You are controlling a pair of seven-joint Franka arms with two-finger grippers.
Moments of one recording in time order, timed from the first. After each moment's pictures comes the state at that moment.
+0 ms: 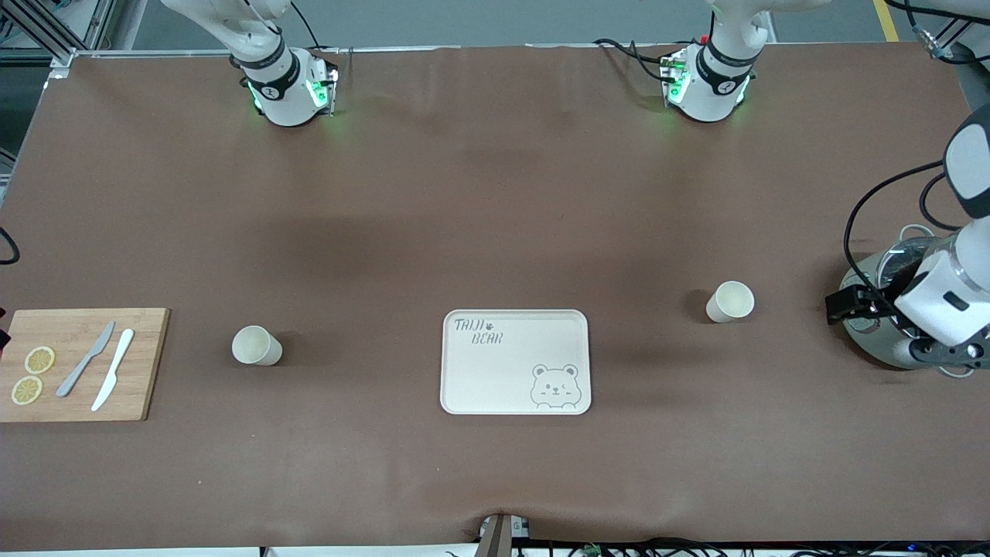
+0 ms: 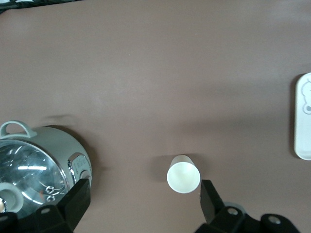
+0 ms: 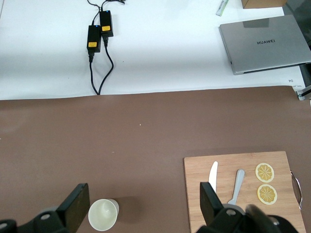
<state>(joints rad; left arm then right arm) -0.04 0.42 -0.02 -1.27 0.07 1.70 0.03 -0.11 0.25 -0.05 -1.36 0.05 2.02 -0.12</state>
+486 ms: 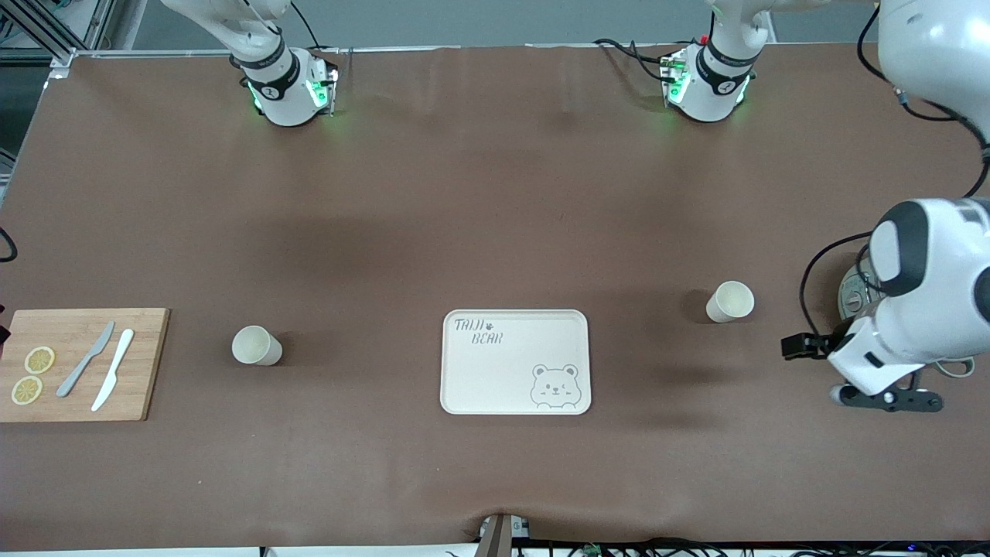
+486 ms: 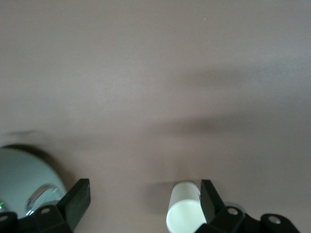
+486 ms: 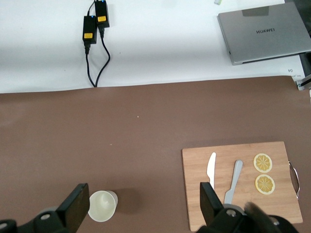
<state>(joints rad) -0.04 0.57 -0.02 -1.38 0.07 1.93 0.03 -0.12 0.25 -0.05 -1.36 0.05 1.97 -0.12</state>
